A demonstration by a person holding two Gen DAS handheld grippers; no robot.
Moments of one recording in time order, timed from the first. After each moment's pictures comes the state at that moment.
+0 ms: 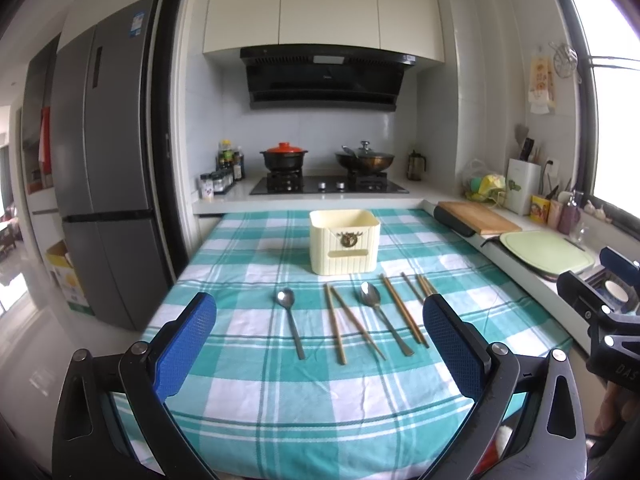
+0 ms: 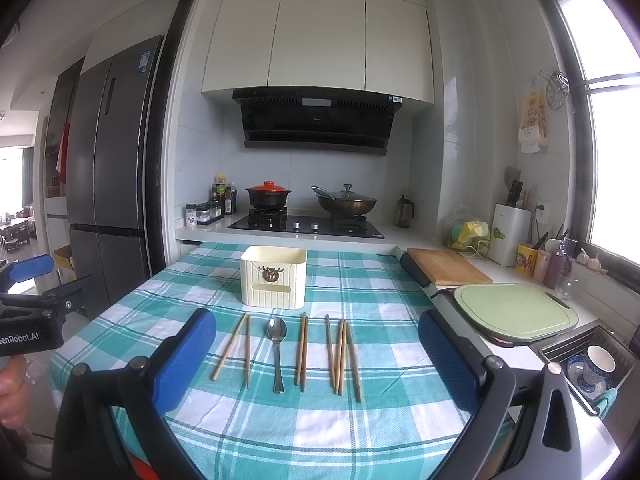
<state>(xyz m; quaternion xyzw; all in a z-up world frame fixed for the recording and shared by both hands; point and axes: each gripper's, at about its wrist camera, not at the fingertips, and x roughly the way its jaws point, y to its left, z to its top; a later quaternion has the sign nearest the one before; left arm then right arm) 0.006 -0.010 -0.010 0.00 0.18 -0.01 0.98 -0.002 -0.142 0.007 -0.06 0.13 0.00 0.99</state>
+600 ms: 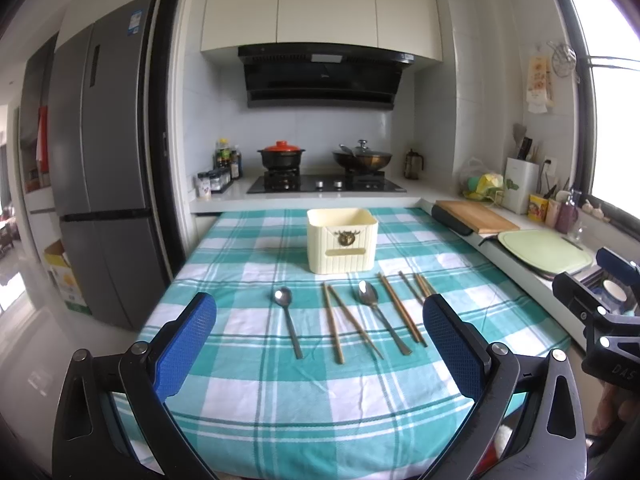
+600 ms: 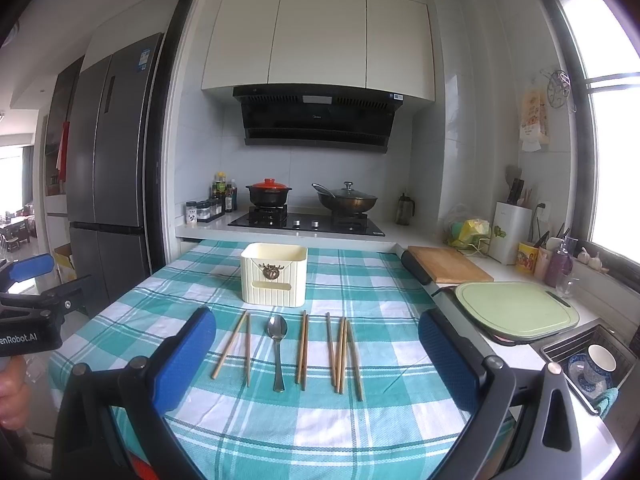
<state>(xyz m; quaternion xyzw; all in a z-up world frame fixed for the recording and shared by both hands) 0.006 -0.013 -0.010 0.00 0.18 -0.01 0.98 0.000 -0.143 0.006 -0.06 0.14 0.00 0.99</state>
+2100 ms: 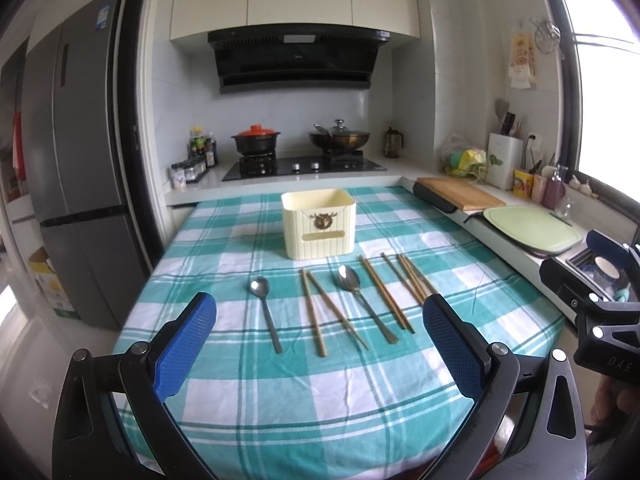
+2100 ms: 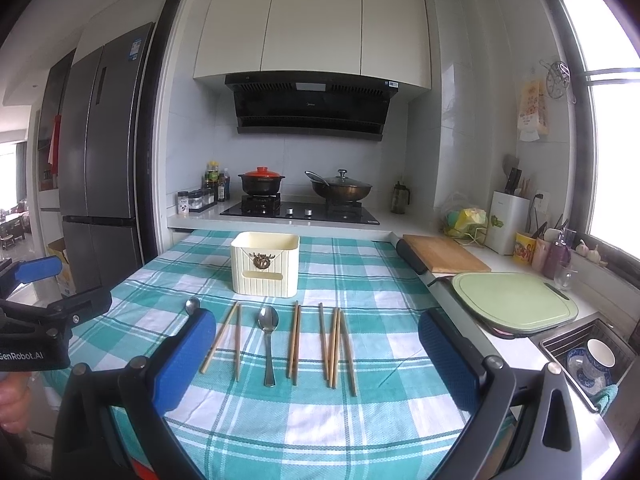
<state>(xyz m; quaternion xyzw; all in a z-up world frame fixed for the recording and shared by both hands) 0.034 -0.028 -0.016 0.02 0.22 -0.05 0.97 0.014 -0.153 0.000 -0.06 0.16 -0.01 0.99</state>
